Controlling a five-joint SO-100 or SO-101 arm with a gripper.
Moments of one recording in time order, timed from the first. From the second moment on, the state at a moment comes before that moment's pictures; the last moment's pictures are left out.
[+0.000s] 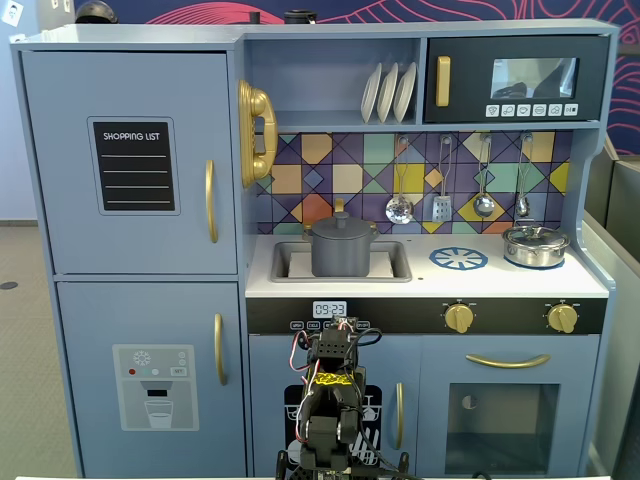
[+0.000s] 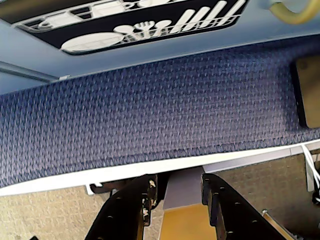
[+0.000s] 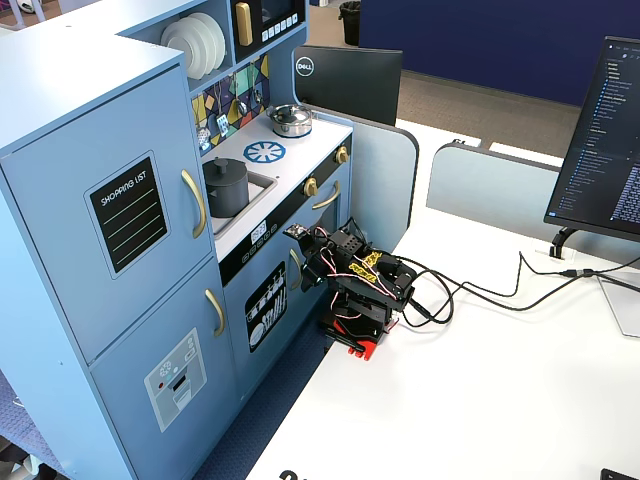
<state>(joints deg) 4.6 182.4 169.4 78.0 -88.3</state>
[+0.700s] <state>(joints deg) 3.9 164.0 126.7 35.0 -90.9</state>
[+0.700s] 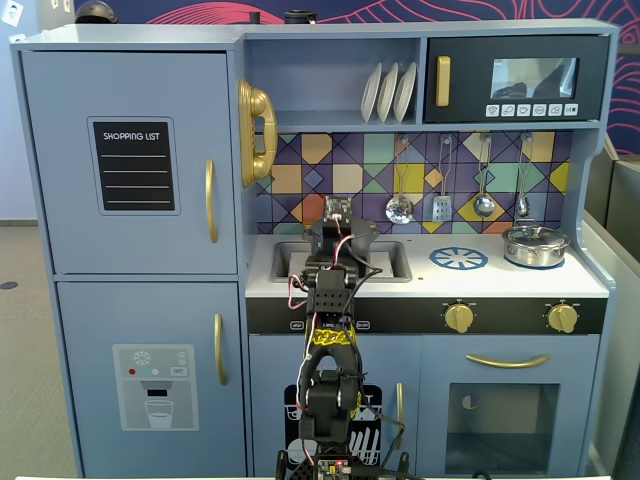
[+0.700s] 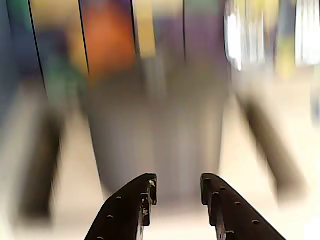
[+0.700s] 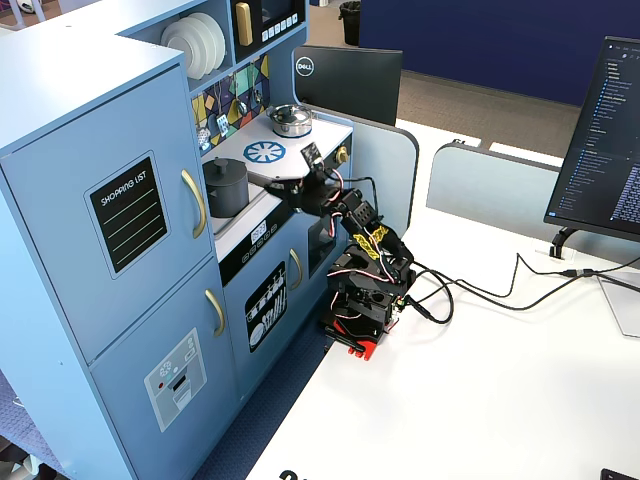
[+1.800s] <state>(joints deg) 3.1 136.8 118.1 13.0 -90.2</state>
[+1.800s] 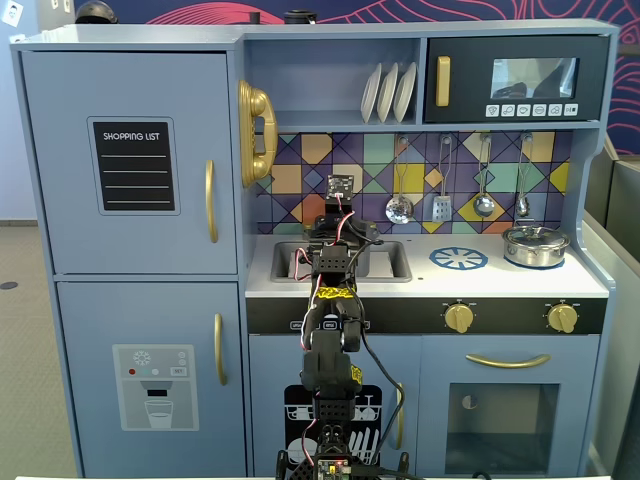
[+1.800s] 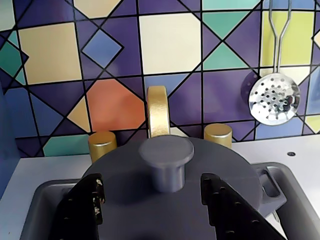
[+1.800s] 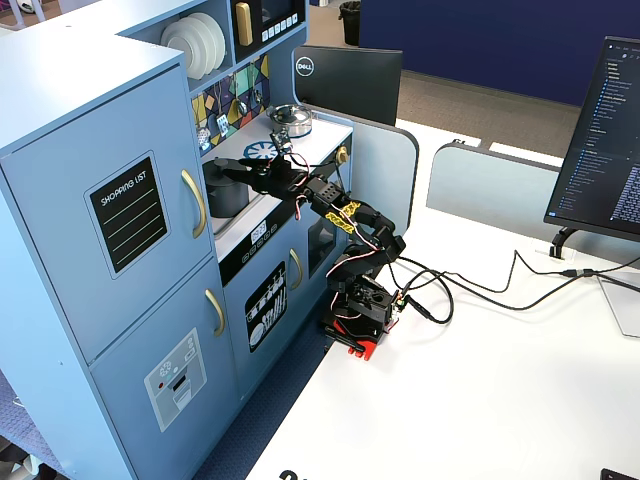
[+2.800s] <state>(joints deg) 4.0 117.9 111.4 0.6 -90.7</state>
